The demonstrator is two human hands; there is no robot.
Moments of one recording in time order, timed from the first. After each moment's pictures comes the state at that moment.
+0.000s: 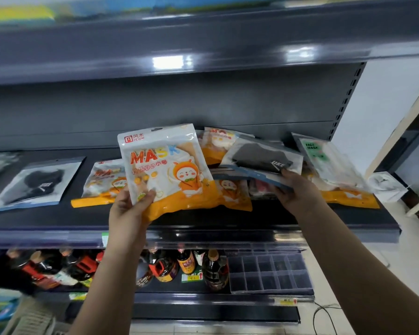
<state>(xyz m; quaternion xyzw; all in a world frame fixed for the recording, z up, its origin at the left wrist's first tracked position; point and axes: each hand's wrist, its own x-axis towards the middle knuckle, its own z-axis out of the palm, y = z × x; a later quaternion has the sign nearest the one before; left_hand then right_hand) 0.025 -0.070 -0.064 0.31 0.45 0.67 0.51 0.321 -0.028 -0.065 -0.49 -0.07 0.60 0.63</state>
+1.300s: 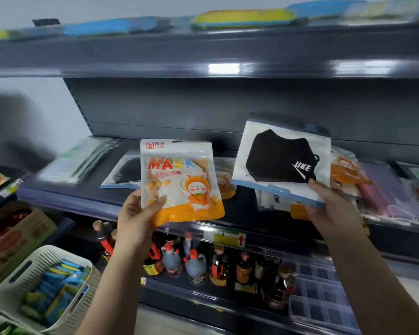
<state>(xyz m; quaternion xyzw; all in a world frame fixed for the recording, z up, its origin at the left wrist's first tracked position) -0.176 -0.095 -0.077 0.32 0.47 0.69 0.45 0.145 -0.035 -0.056 -0.42 -0.16 0.63 0.63</state>
